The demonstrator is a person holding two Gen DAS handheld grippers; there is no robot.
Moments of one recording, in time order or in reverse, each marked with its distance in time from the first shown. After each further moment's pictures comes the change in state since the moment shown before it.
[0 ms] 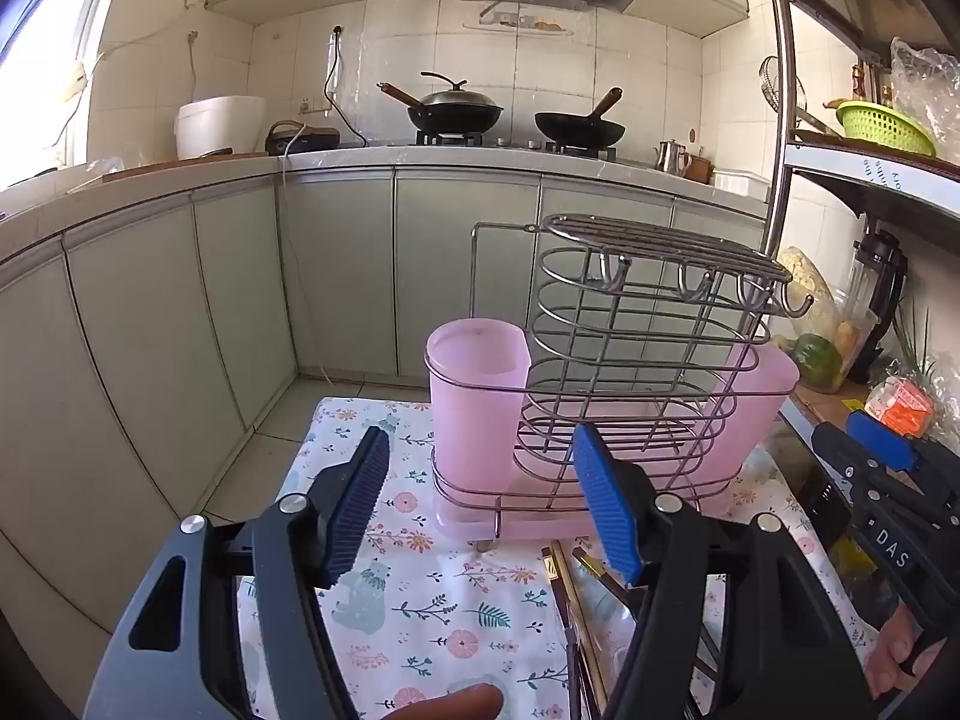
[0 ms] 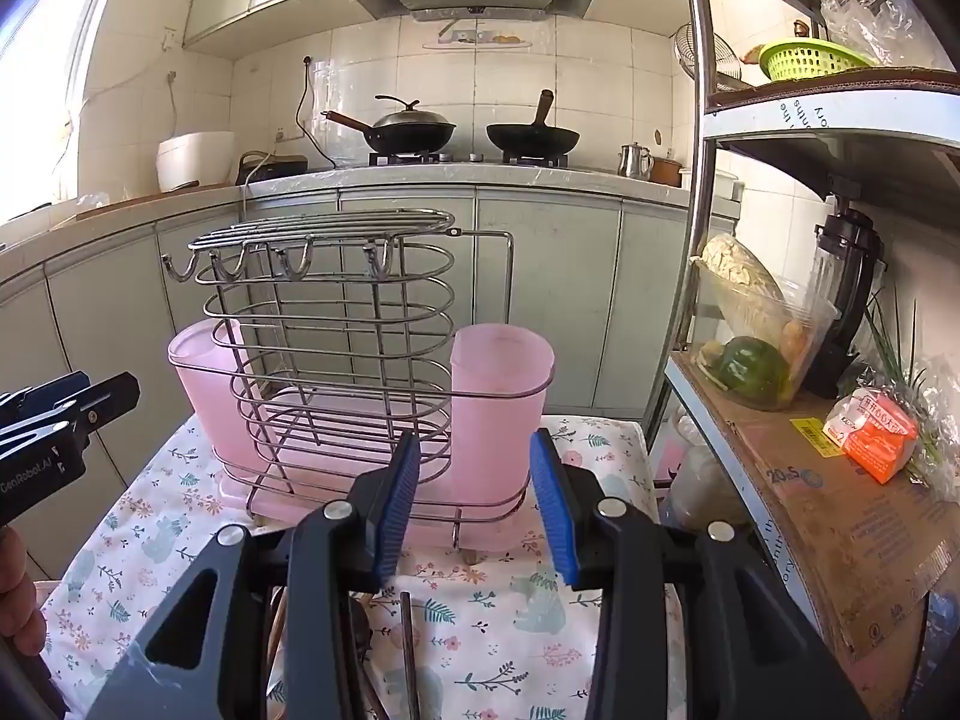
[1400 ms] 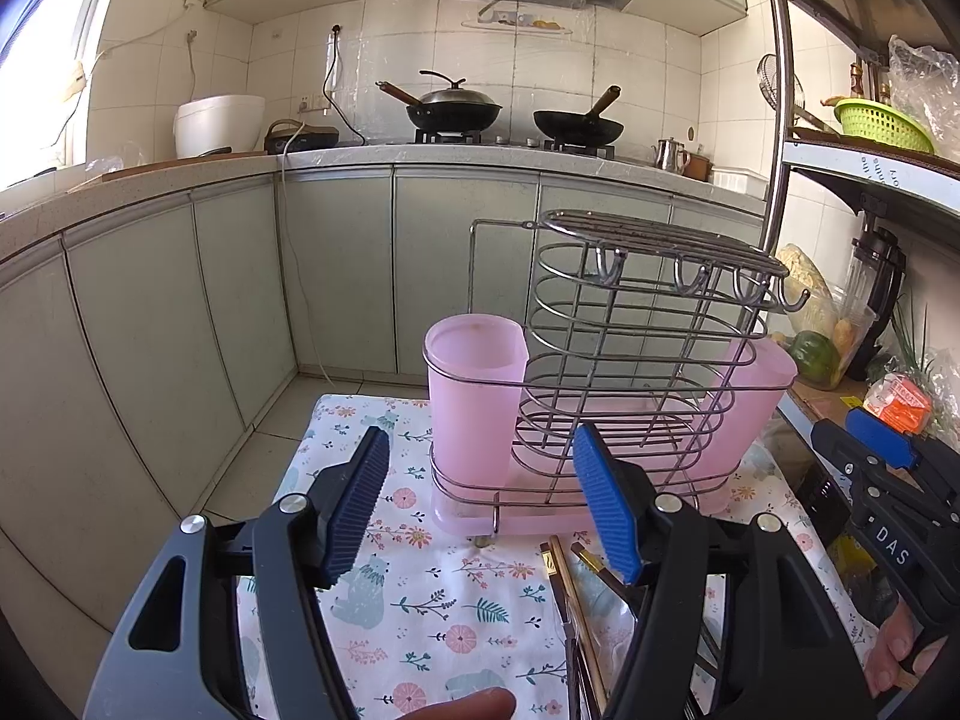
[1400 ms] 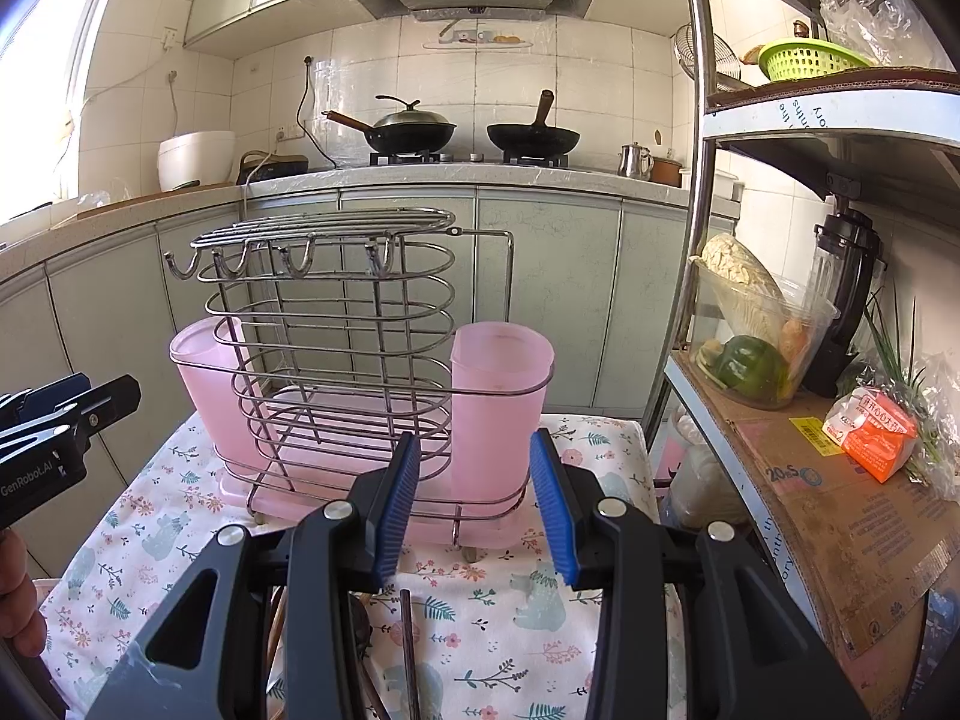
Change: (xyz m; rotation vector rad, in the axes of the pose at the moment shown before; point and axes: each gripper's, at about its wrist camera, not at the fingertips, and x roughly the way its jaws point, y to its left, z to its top) left arm -0.002 -0.001 -0.004 0.002 0.000 -0.002; right arm -0.002 -0.001 -0.002 0.002 -0.002 0.002
